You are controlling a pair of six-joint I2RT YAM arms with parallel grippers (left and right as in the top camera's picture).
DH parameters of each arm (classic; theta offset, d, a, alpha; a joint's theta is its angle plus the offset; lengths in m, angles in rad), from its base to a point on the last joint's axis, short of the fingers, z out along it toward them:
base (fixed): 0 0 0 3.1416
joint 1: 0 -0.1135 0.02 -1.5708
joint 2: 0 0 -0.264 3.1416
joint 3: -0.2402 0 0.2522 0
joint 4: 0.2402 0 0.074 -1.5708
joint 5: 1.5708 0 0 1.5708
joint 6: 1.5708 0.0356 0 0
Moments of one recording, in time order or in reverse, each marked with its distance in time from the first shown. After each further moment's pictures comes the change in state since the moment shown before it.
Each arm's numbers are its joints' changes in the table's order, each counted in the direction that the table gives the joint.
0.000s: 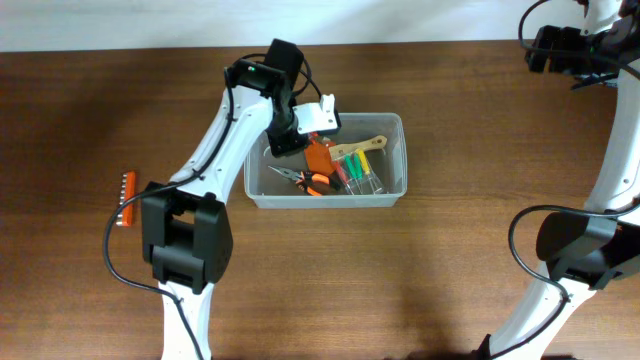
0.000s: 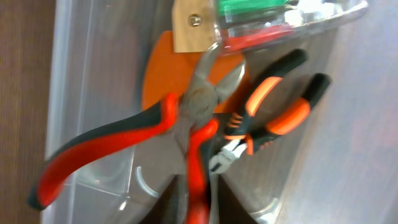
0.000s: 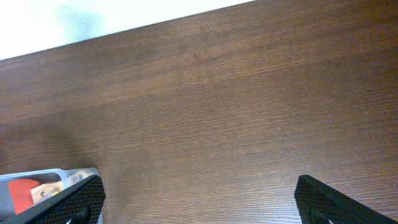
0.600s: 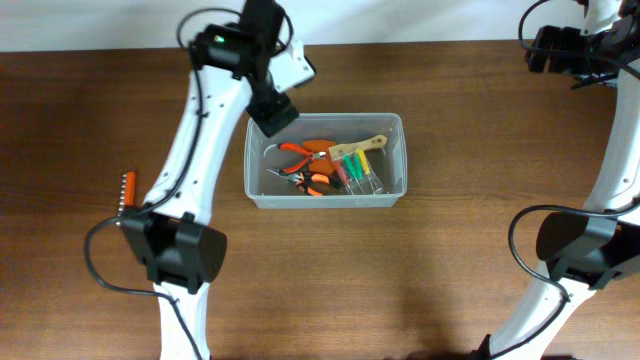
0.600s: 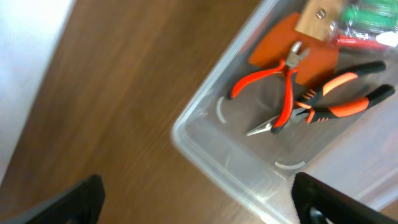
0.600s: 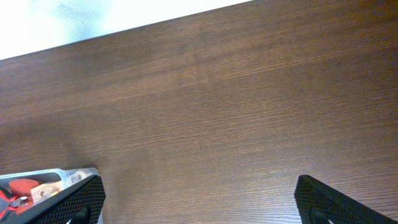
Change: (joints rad) left arm -0.039 0.014 -0.383 0.246 -0.255 -0.360; right arm 0.000 0.000 0.000 0.000 0.000 0.000
